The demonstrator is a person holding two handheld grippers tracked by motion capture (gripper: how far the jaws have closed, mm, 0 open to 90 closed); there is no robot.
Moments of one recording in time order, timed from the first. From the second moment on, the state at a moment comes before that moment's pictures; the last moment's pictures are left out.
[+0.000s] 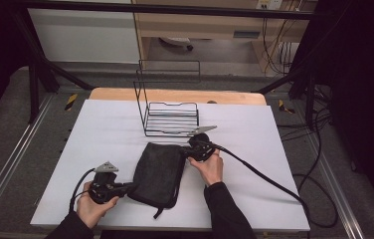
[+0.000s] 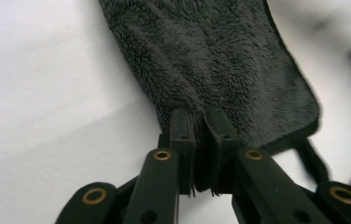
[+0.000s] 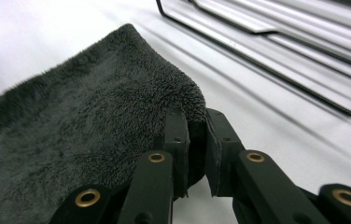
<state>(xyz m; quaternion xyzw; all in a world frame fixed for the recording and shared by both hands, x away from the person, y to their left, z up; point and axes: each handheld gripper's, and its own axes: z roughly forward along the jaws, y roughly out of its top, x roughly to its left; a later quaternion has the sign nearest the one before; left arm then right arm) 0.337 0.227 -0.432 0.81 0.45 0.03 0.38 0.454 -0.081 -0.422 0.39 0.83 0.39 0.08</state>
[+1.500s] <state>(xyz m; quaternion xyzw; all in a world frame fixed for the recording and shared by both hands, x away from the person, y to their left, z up) 0.330 0.231 -0.432 0.81 0.43 -0.01 0.39 0.342 -0.075 -0.443 0.40 0.82 0.40 0.01</state>
